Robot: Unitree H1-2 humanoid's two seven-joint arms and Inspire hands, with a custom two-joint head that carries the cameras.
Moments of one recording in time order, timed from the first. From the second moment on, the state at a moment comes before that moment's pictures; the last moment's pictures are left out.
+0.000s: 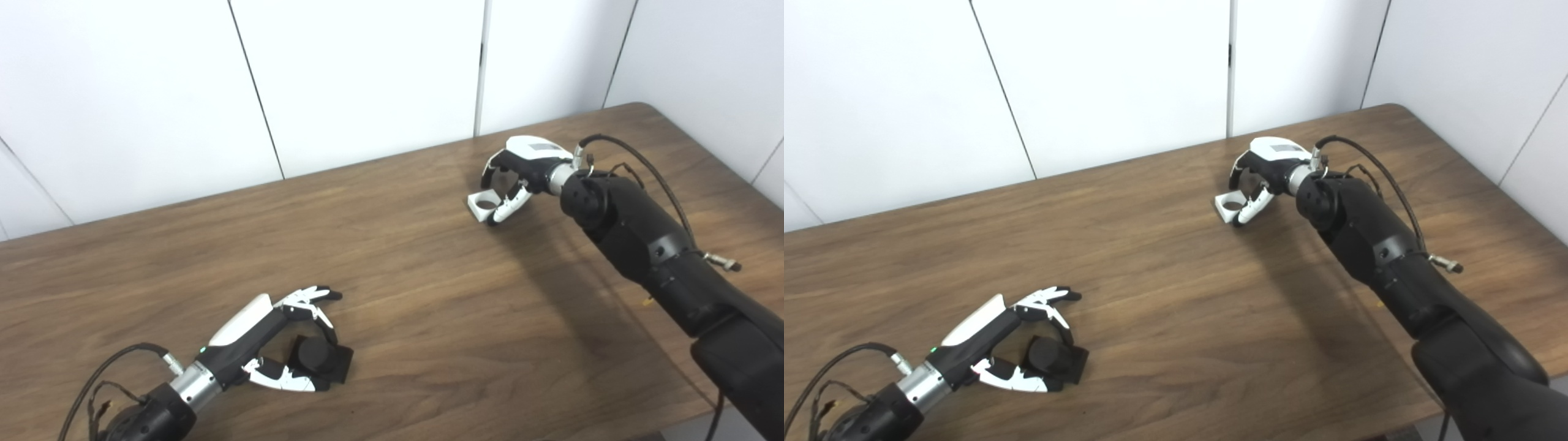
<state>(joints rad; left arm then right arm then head) -0.32 0.41 -0.38 0.22 0.24 -0.41 -0.39 -0.65 -0.58 0.32 0.43 -0.69 0.18 0.31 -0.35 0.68</state>
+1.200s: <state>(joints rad) -0.33 0.41 -0.39 0.21 0.24 -0.38 -0.40 -0.58 -0.59 0.32 0.33 -0.70 0.18 0.23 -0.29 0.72</state>
